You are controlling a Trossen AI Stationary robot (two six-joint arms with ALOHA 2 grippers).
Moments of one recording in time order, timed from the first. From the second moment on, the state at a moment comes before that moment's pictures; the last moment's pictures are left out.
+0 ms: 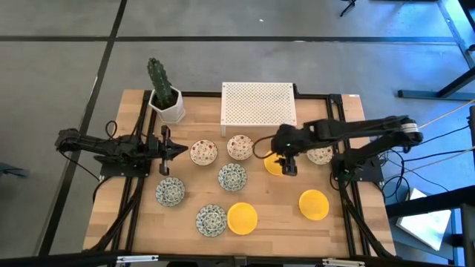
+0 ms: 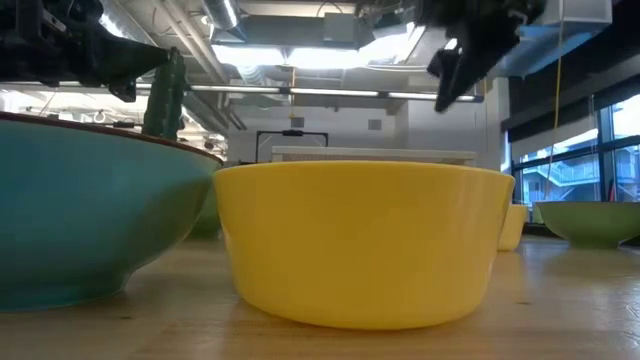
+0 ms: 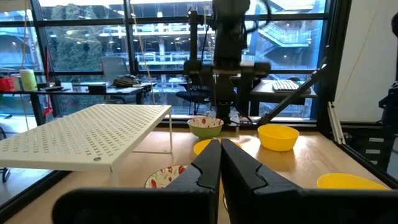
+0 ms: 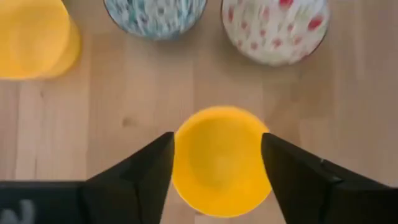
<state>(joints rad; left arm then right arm) -0.16 0.13 0.03 0.22 -0.29 0.02 0.04 1.31 1.14 -0.87 0.04 0.04</state>
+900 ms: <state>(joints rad) -0.16 0.13 0.03 0.24 -0.29 -0.02 0.09 1.56 1.14 -0.86 0.03 0.01</state>
